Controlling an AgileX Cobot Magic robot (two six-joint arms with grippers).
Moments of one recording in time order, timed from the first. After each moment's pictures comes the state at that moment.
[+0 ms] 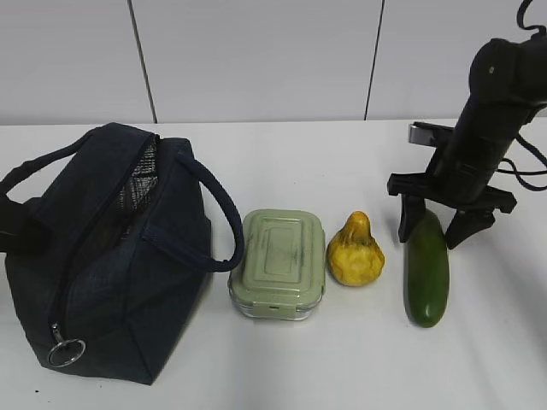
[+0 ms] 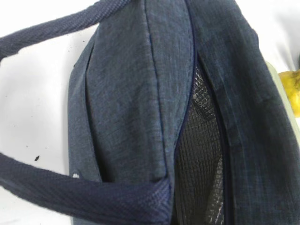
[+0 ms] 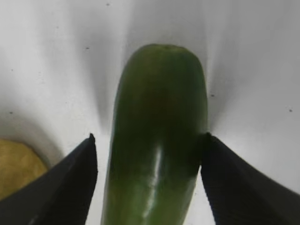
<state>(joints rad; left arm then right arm) -0.10 1.19 -0.73 -0.55 0.76 0.51 0.06 2.10 -1.49 0.20 1.01 0.10</state>
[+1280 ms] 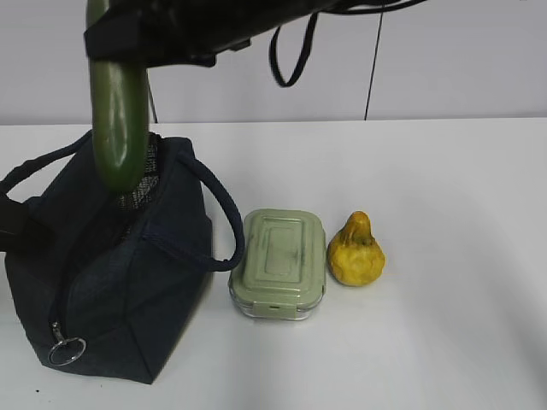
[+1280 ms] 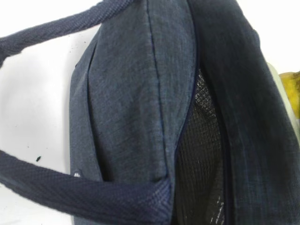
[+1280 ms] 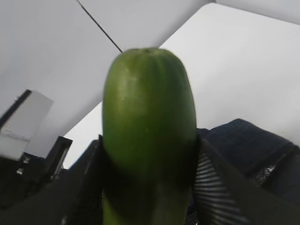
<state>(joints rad) -0.10 1.19 -0.73 -0.55 0.76 0.51 0.53 1.94 -1.75 1.09 0.70 -0.74</state>
